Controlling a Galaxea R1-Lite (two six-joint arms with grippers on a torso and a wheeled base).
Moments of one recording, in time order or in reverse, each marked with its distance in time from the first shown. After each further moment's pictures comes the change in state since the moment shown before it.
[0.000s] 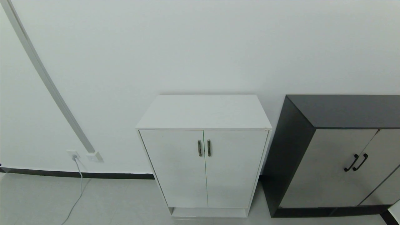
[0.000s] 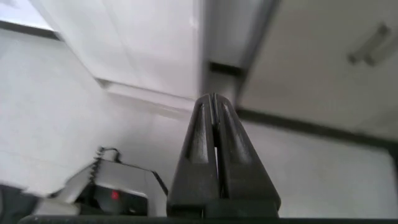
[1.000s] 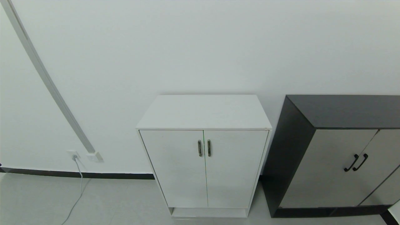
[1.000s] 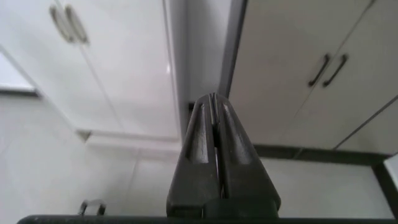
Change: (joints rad) left arm 0.000 0.000 0.000 0.000 0.000 0.000; right arm -0.261 -0.233 0.020 -0.004 0.044 -0.004
